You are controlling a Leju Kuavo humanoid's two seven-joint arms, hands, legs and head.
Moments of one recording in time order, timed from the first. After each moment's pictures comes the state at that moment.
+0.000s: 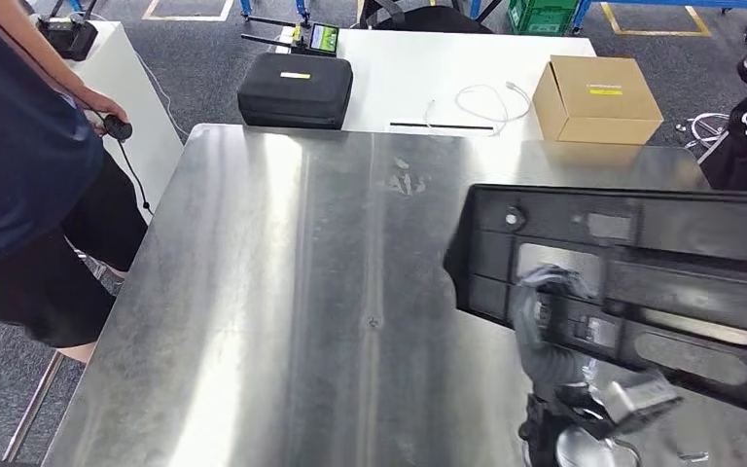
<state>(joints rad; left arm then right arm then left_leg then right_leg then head) -0.09 -0.30 1.29 -0.19 -1.02 0.25 -0.44 -0.02 0.03 0.22 -1.74 0.06 -0.09 -0.44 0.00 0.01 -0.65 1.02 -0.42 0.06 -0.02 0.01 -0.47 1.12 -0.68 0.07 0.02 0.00</state>
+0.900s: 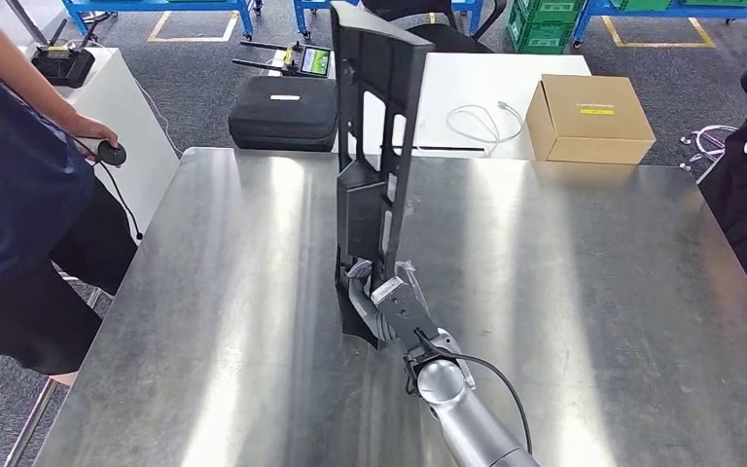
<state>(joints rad) -0.10 -0.29 1.27 -0.17 -1.07 0.26 -0.40 -0.41 0.18 0.52 -0.94 0.25 -0.20 -0.35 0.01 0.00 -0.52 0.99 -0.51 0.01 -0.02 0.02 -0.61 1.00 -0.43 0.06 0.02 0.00</state>
